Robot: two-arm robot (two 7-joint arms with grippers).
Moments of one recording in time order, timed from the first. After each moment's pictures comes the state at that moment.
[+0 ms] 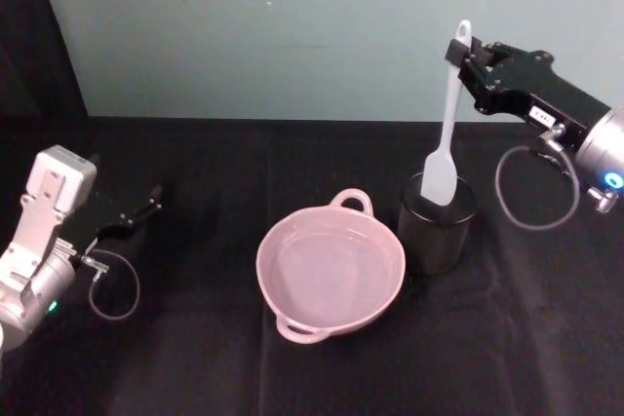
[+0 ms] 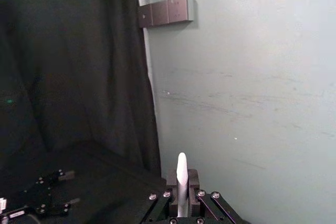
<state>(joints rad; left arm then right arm) -0.20 0.60 0.45 -1.41 -0.25 -0.12 0.03 0.32 0.55 -0.26 -1.70 0.65 0.19 0.40</state>
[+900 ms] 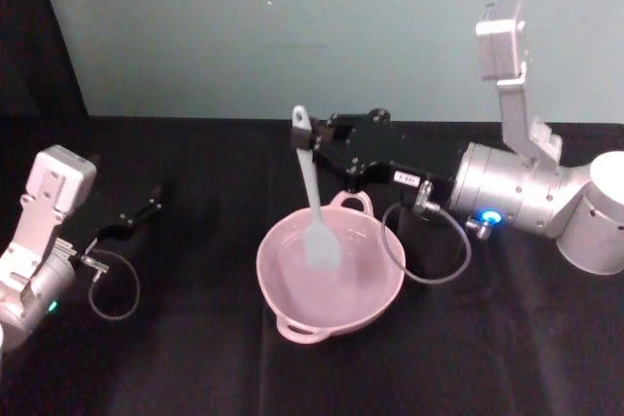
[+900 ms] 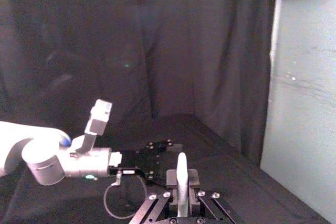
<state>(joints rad) -0.20 0.60 0.45 -1.41 -0.25 -0.12 0.03 0.53 0.49 -0.59 -1.51 0.64 0.10 0.70</state>
